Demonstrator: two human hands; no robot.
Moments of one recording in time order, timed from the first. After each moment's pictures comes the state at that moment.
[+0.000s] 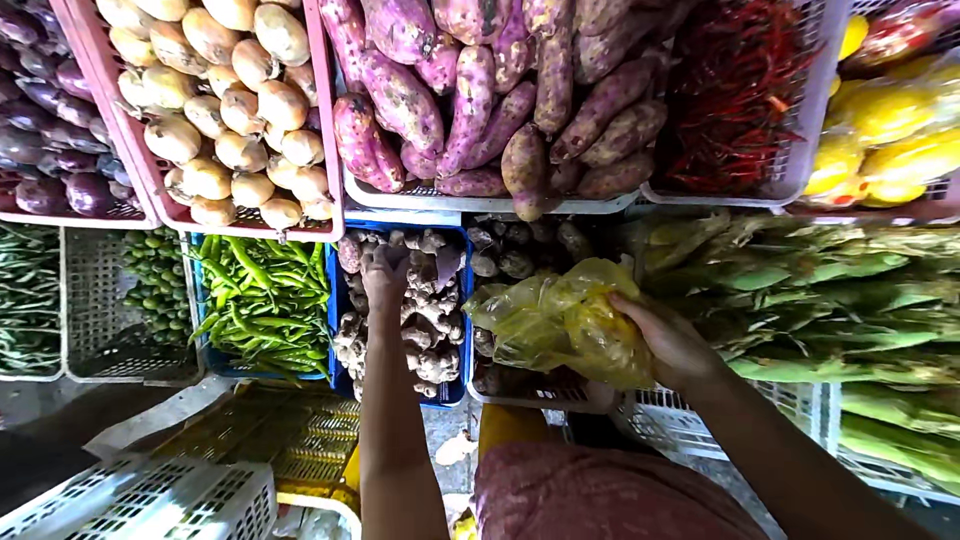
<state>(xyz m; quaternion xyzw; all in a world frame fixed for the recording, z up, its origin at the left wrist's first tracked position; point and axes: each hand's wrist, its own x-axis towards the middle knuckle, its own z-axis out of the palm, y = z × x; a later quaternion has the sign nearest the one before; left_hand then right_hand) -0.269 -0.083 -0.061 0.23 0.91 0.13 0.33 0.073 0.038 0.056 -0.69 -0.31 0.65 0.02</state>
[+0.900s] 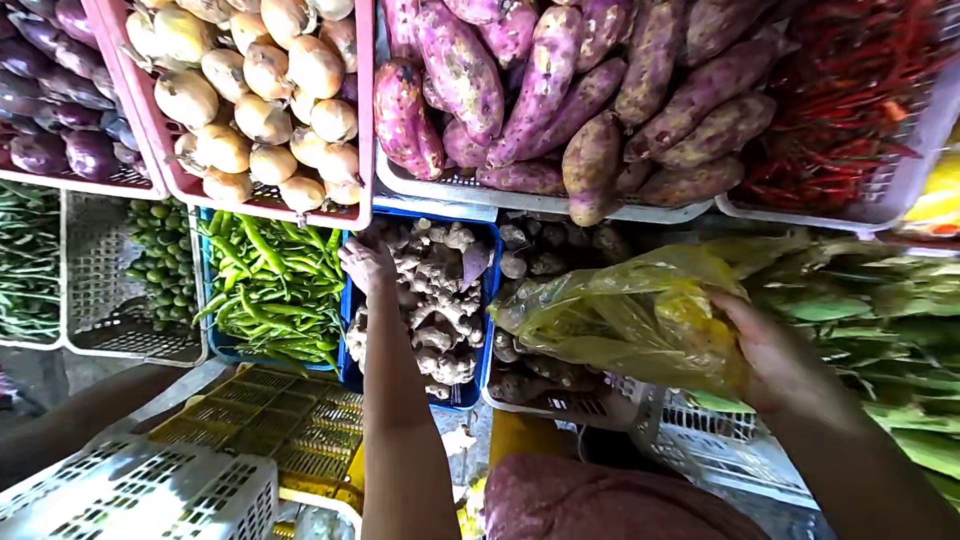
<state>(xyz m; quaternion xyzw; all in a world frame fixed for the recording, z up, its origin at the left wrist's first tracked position) -0.299 -0.045 -0.017 0.05 0.95 -0.01 0.31 0.051 0.062 0.061 -0.75 -0.28 0.59 0.11</state>
